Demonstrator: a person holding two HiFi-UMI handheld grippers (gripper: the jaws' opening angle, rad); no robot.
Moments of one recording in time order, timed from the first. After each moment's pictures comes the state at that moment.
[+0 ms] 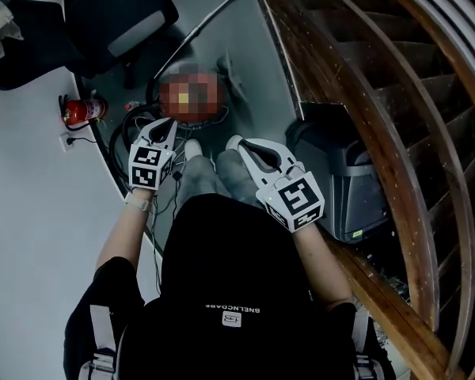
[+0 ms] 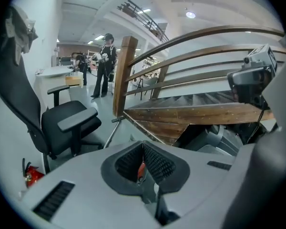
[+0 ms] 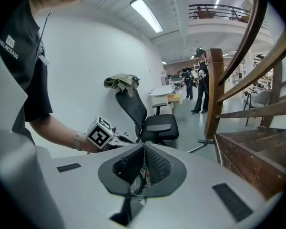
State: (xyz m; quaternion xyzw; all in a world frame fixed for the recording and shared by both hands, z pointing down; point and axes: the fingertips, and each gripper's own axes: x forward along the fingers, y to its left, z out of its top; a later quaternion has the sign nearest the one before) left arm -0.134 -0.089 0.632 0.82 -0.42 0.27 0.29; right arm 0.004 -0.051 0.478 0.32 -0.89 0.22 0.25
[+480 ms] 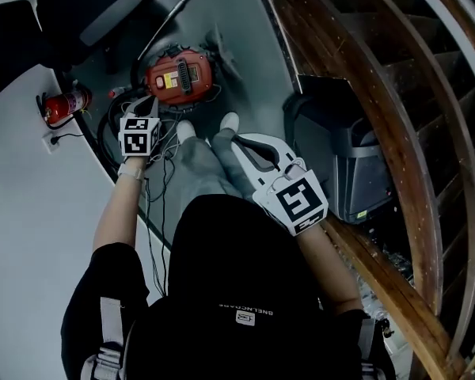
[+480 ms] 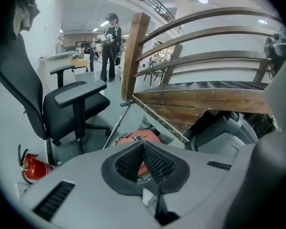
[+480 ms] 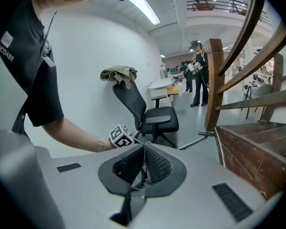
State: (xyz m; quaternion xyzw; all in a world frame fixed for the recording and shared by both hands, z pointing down) left arm -0.161 -0.127 0.784 0.77 -0.44 0.33 0.33; right arm -0.003 -0.059 0.525 0.31 -0.87 0.25 0.28
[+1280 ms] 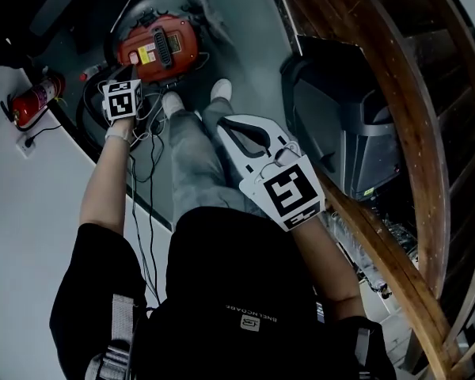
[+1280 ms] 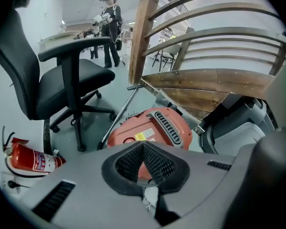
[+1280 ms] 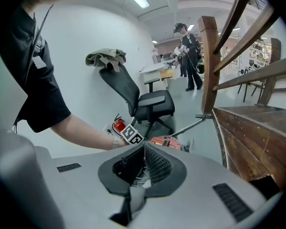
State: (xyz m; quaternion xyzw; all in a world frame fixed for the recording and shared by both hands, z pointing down) left arm -0.166 -0.154 0.976 0.72 -0.45 0.37 0.37; right arm 0.003 -0.069 0.644 0.32 -0.83 0.31 0.33
